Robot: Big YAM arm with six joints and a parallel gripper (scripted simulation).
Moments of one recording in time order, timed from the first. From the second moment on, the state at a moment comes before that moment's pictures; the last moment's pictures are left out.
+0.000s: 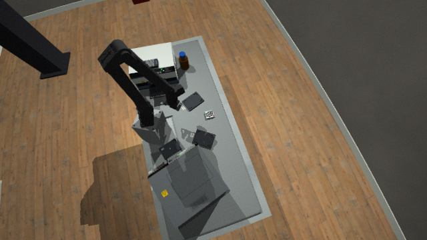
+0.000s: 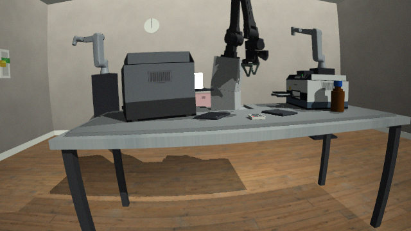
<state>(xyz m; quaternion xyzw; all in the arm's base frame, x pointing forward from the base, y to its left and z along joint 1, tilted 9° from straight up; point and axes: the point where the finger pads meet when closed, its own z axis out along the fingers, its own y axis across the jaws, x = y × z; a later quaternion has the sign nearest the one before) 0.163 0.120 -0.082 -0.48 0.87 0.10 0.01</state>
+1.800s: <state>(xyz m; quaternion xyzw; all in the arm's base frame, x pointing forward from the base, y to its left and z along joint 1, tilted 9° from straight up) 0.227 0.053 -0.073 -0.03 1.00 0.07 0.04</state>
